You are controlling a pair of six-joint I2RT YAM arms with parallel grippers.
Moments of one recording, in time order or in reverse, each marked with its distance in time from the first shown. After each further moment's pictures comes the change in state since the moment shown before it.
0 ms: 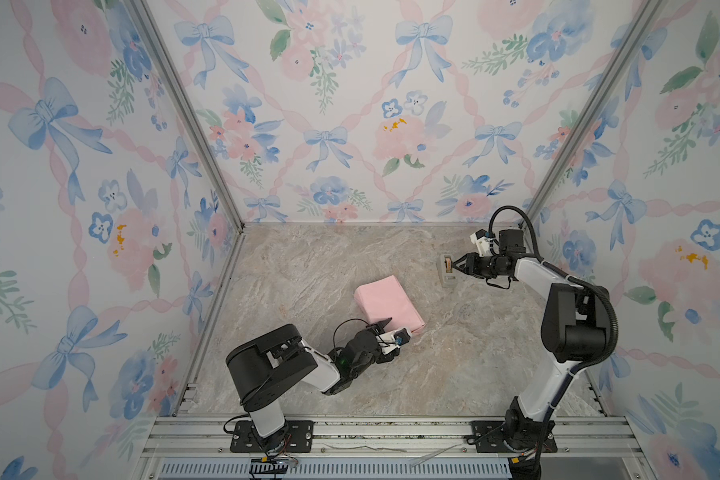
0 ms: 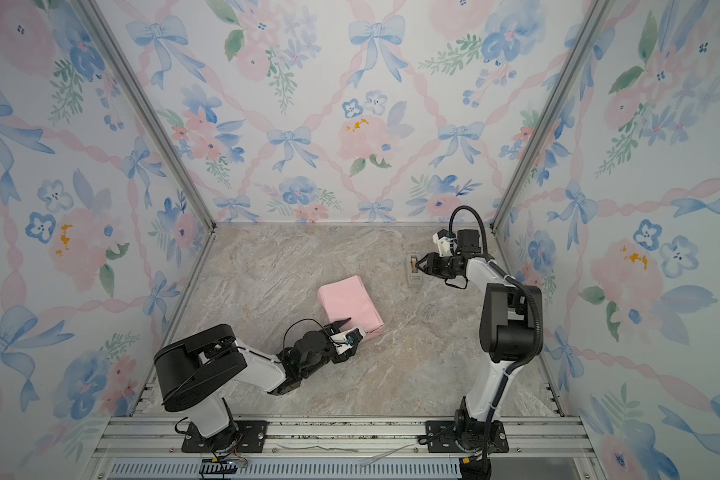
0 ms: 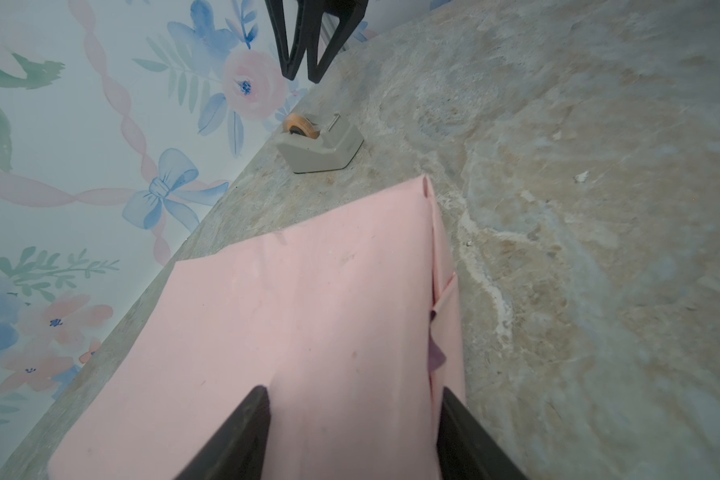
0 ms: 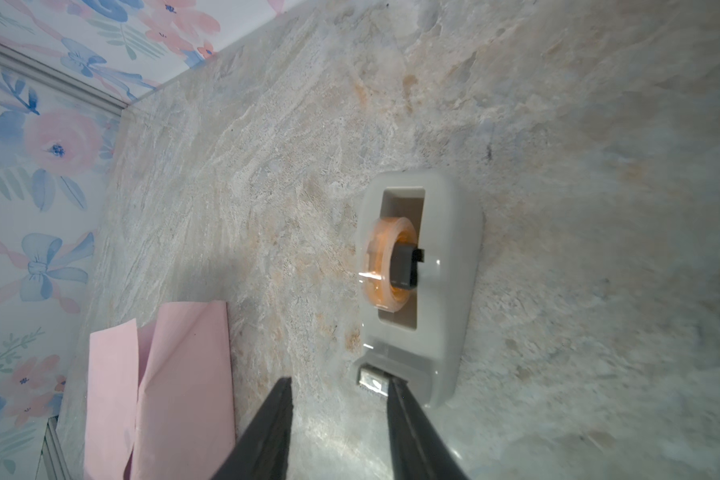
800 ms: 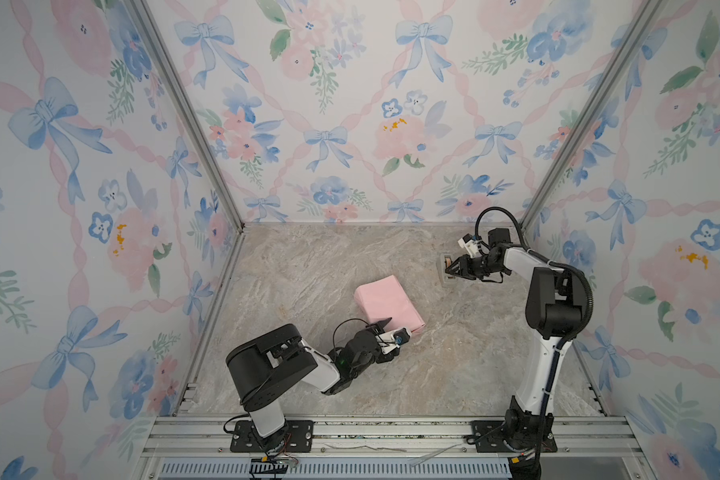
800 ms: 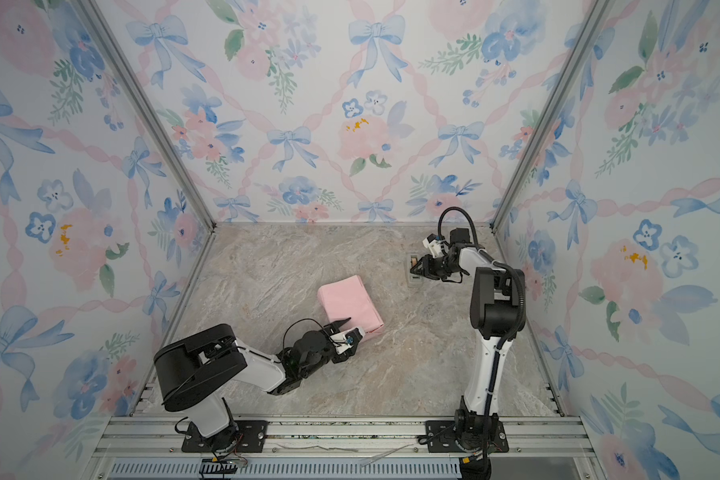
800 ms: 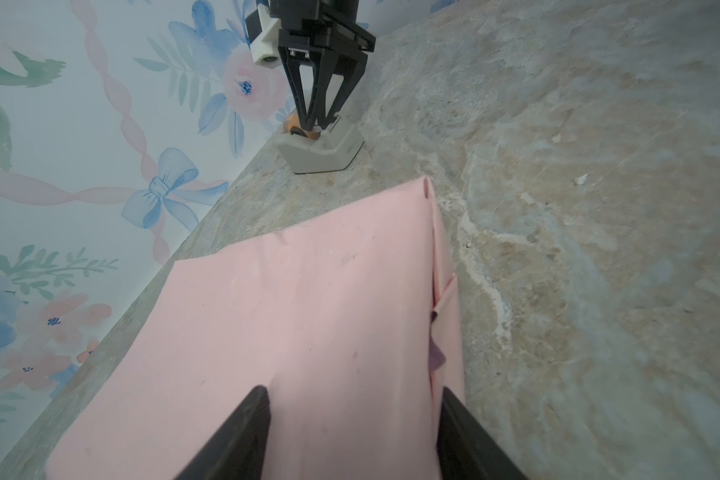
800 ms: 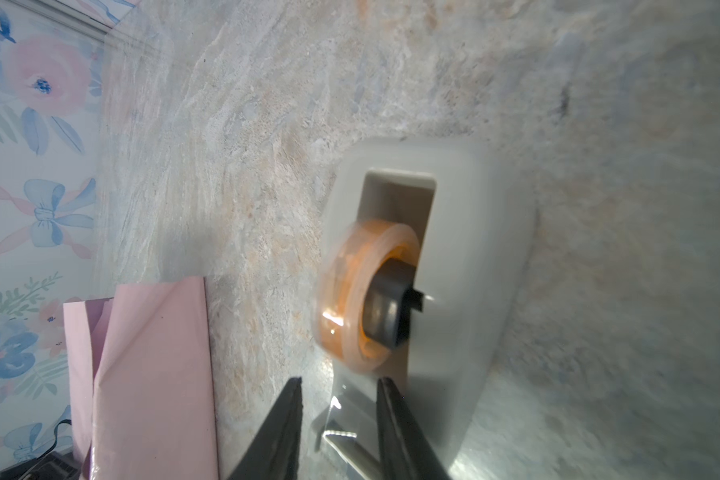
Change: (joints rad) left arm 0.002 0.000 0.000 0.001 0.002 -0.004; right arm 0.013 0.229 0.229 -0.237 -0.092 -0.144
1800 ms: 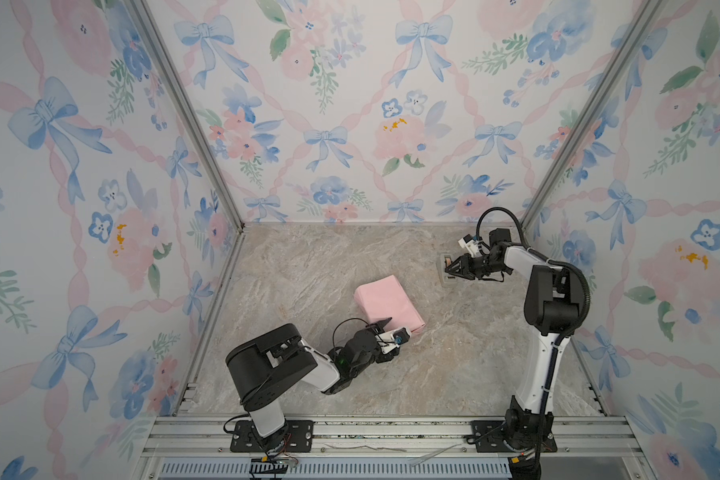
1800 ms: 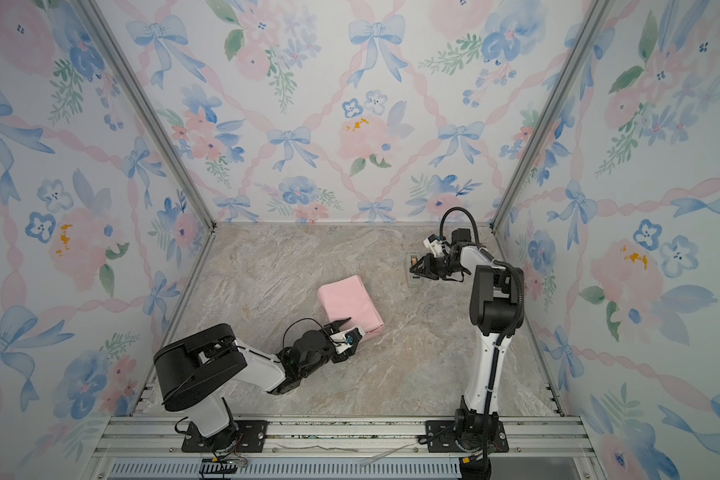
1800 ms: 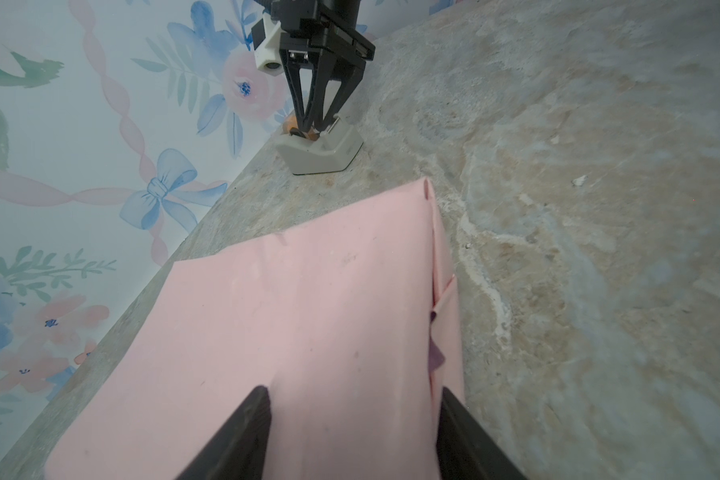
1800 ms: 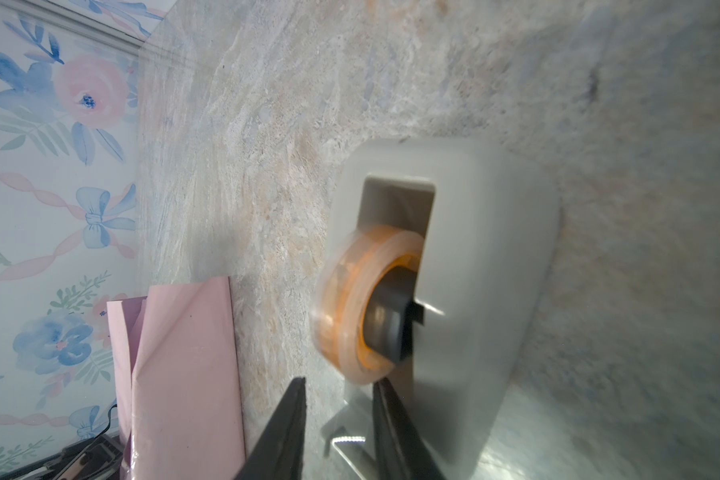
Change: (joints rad) left arm 0.005 0.000 0.000 0.003 0.010 0.000; right arm -0.017 0.044 0.045 -0.051 -0.072 0.019
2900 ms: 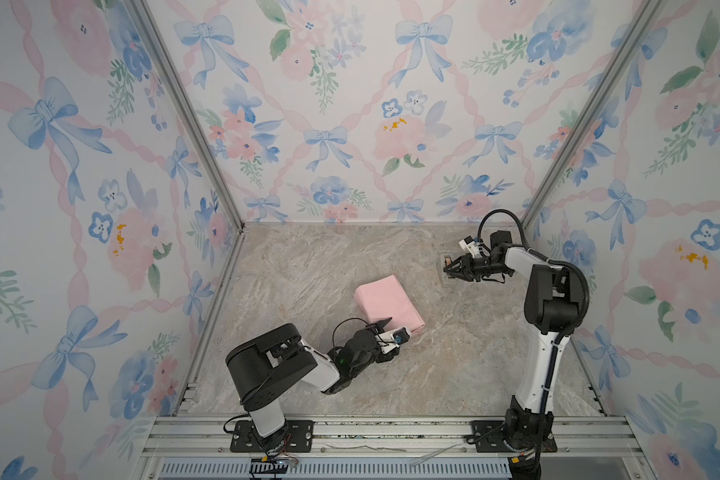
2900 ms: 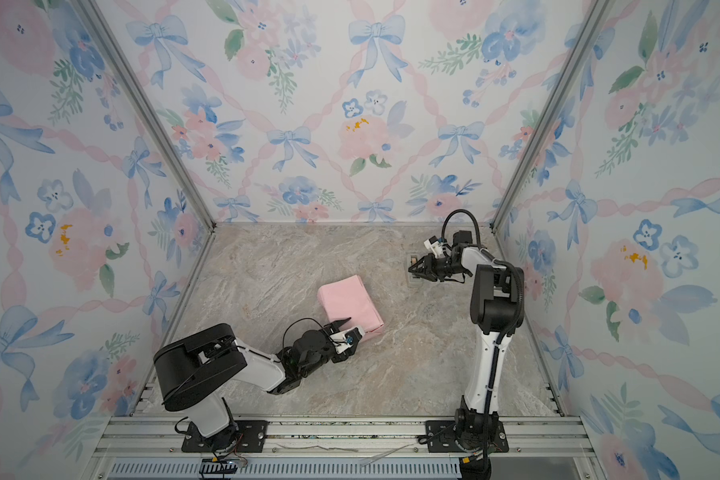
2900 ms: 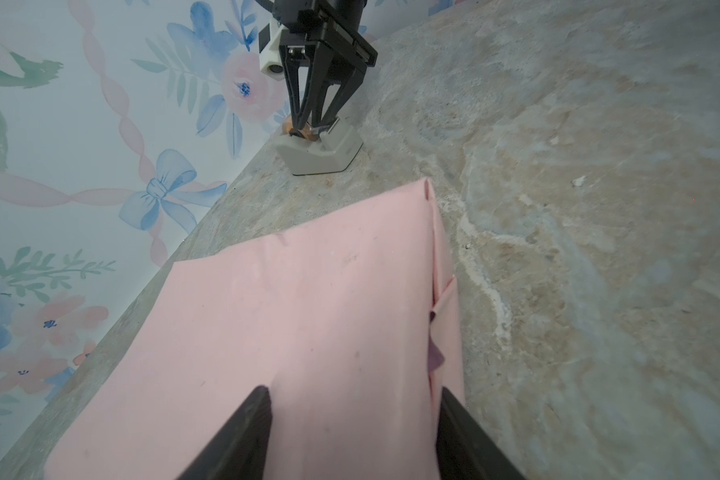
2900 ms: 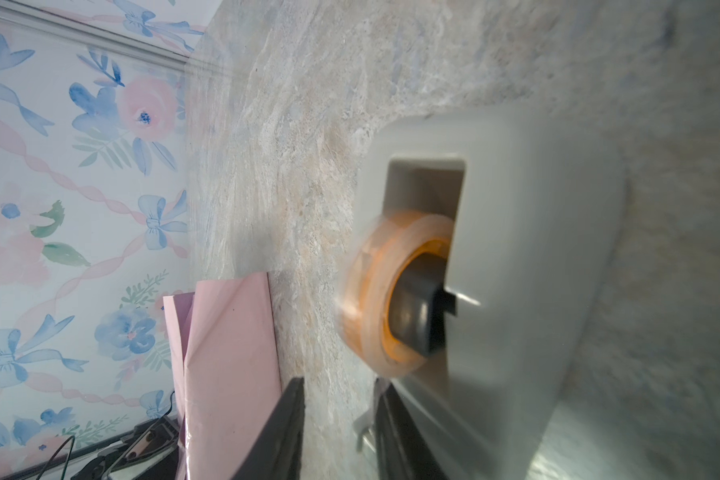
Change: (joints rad) left arm 0.003 0.000 0.000 0.001 0.005 0.000; right arm -0.016 0.019 0.003 -0.010 -0.108 0.062
